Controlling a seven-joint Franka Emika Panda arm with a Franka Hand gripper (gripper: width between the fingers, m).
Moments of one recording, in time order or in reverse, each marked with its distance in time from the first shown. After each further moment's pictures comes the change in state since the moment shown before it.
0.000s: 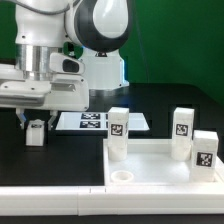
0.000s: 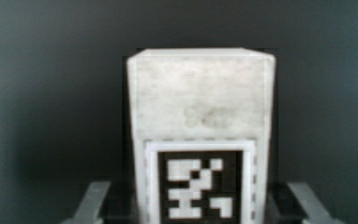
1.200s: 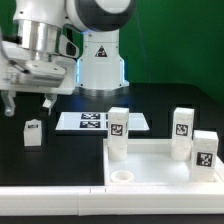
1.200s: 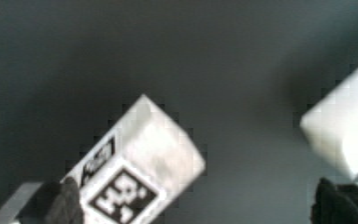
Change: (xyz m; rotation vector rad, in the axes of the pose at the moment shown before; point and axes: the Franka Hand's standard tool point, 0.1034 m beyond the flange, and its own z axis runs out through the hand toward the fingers) arm -0.045 0.002 -0.040 0.077 -0.084 -1.039
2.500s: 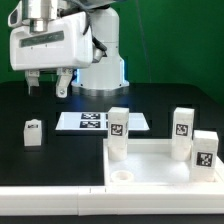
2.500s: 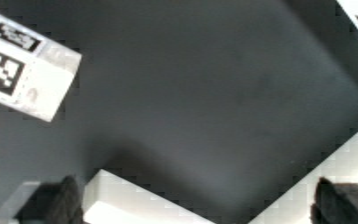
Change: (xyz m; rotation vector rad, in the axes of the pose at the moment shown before) arm -0.038 -0.033 -0.041 0.074 -0.098 -1.206
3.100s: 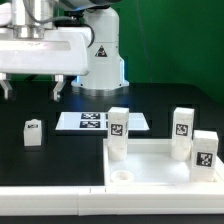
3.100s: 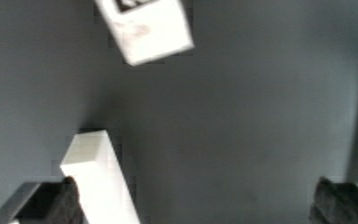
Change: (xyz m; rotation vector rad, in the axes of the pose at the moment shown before) arm 0.004 0.045 0.009 -0.012 -0.041 -0.695
